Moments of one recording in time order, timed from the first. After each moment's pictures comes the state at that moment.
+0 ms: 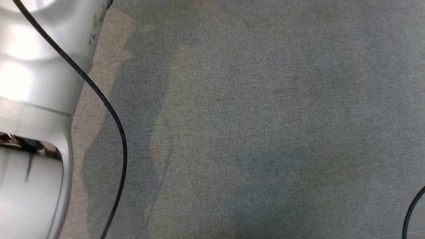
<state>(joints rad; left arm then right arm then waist) -1.54 0.07 -0.54 0.90 -0.52 -0.07 -0.26 -1.35 -0.26 0.25 0.80 0.71 0.13 -0.26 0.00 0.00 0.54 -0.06</state>
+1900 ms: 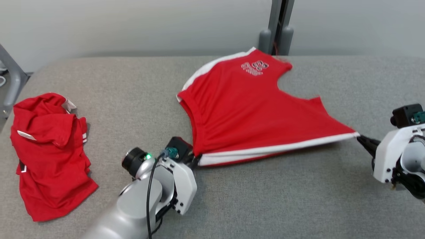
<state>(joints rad) -0.76 0.05 -1.09 1.08 -0.67 -0.13 -0.16 -0.84 -0.61 1.20 0.81 1.24 0.13 0.04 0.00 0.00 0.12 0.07</state>
